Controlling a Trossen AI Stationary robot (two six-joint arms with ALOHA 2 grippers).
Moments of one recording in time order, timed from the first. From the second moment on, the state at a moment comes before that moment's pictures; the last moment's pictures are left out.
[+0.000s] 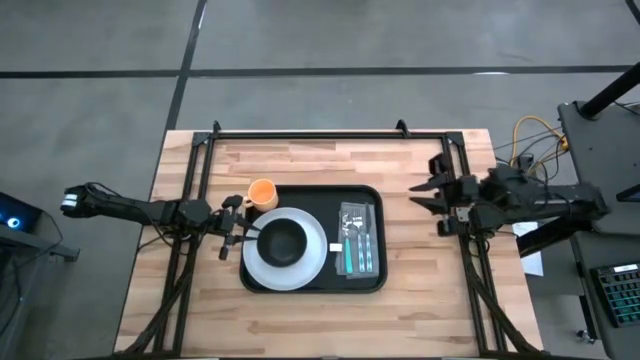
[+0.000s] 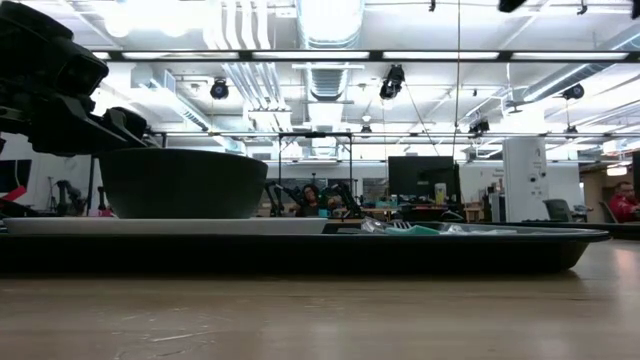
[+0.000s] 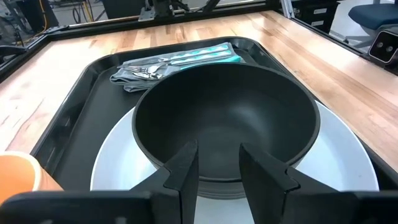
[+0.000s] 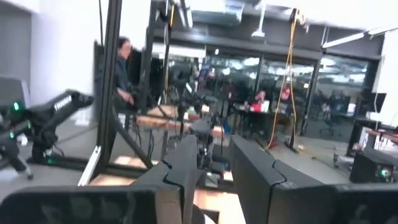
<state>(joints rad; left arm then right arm) -0.11 0.39 0.01 0.02 0.02 0.09 0.03 0.53 0.51 0.24 -0.05 -0.10</state>
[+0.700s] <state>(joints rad) -0.11 0.39 0.01 0.02 0.02 0.09 0.03 0.15 0.02 0.74 0.06 -0.09</state>
